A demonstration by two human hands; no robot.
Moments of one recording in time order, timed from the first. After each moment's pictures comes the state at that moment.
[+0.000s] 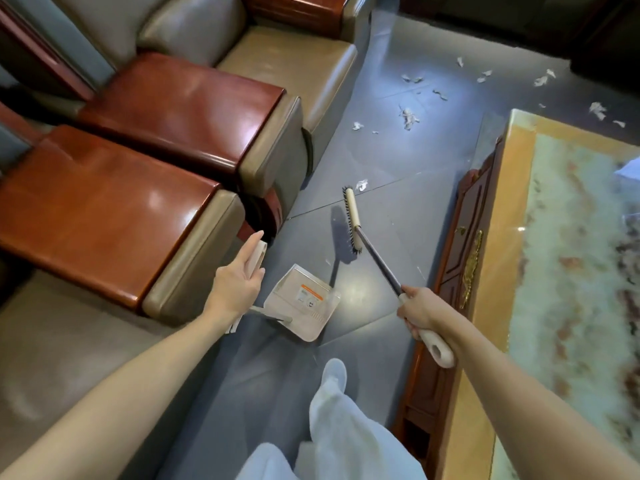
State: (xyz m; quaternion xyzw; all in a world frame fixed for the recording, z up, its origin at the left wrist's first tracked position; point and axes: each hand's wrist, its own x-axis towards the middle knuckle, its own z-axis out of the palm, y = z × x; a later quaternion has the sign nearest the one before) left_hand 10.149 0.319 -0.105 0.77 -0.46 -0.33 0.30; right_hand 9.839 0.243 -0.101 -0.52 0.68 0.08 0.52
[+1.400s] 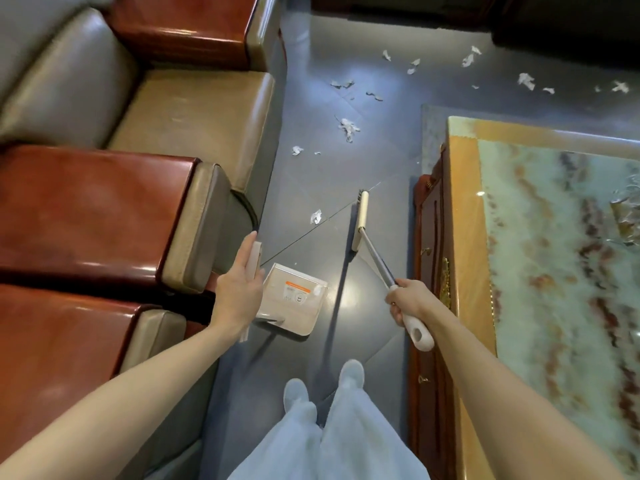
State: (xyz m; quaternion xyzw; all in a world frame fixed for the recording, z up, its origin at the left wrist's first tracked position) left_hand 10.091 0.031 -0.093 0.74 -0.51 -0.33 0.28; right_hand 9.801 0.019 -0.103 -0.28 0.73 -0.10 0.61
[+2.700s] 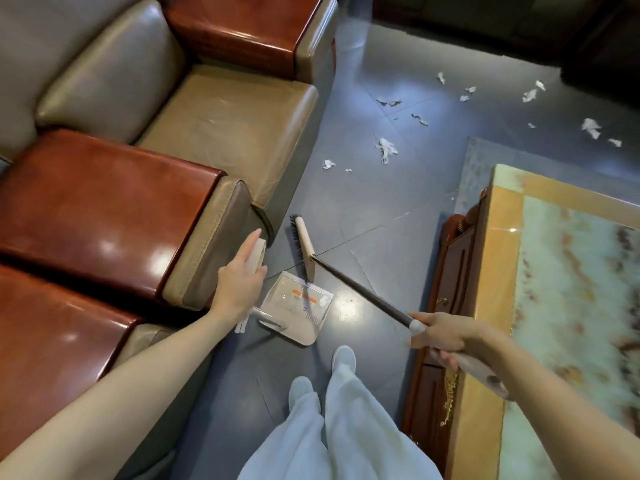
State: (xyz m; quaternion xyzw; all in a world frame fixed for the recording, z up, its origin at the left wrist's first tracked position) left_hand 10.103 -0.074 -0.102 0.77 -0.43 -0.37 0.30; right_hand 9.761 -0.106 -0.069 -0.41 0.63 0.21 0.63
